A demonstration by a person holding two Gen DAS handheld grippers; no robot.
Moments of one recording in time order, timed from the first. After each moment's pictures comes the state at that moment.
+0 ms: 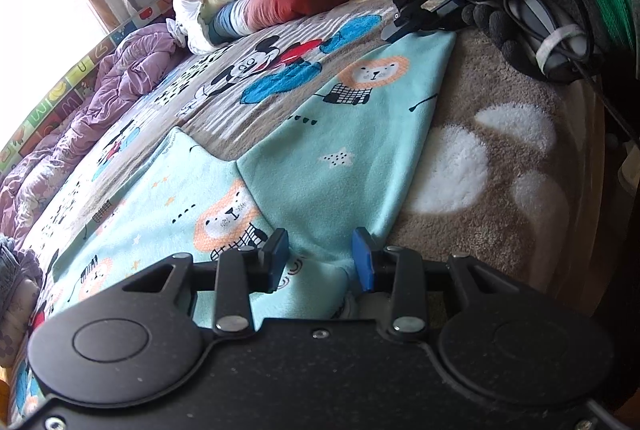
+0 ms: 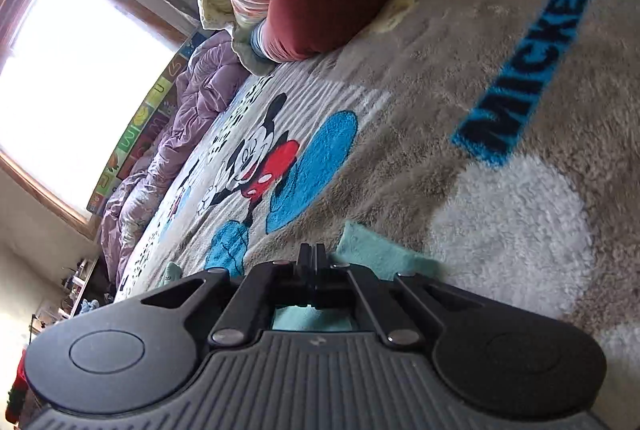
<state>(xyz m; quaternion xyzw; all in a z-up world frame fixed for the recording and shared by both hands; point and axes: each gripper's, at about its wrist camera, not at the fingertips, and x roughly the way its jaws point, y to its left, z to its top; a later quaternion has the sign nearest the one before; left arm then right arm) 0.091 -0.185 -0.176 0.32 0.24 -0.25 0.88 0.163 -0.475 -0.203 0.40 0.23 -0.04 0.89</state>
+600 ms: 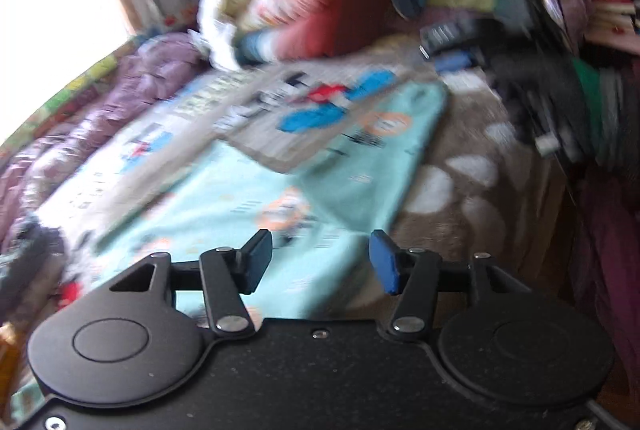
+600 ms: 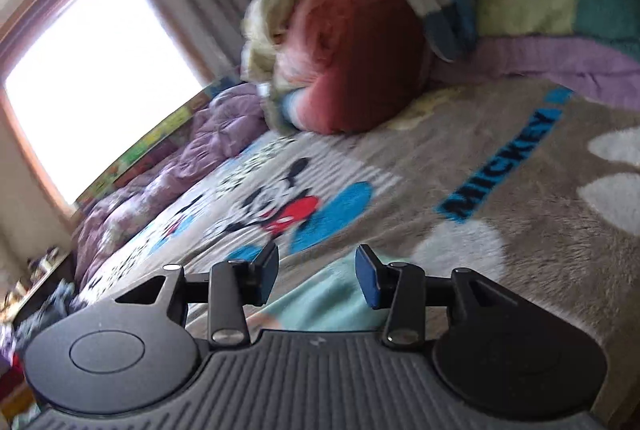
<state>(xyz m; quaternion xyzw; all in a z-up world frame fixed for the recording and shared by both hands) 0.017 -0.096 -0.083 0.25 0.22 -0.25 0.91 0.085 -0.426 -0.160 0.30 0.14 -0.05 0.94</state>
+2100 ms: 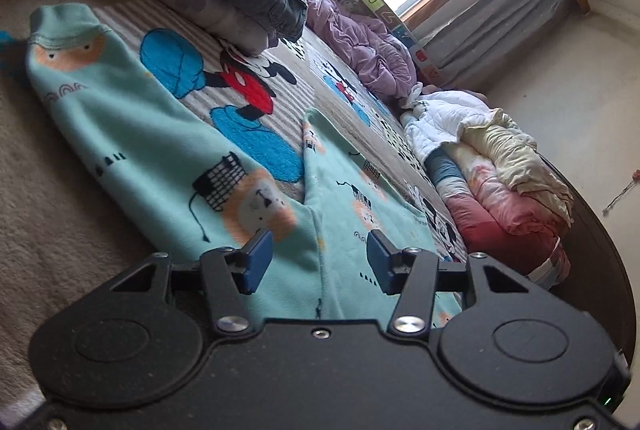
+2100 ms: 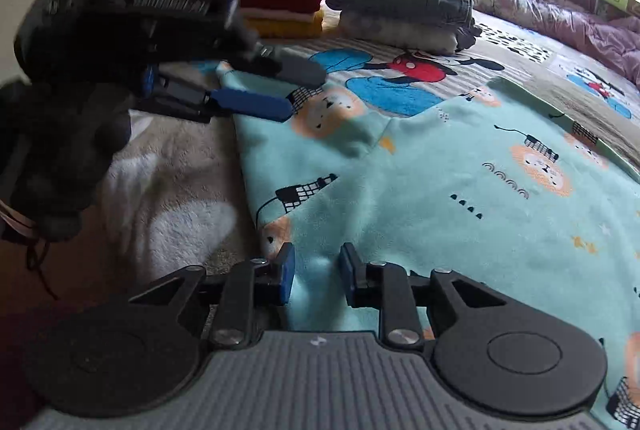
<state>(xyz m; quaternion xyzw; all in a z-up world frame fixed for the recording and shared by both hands) 0.096 0.205 -0.146 -0.36 0.26 -0.12 0.89 0.108 -0.032 -0.123 -0.13 0.32 0.41 0.85</state>
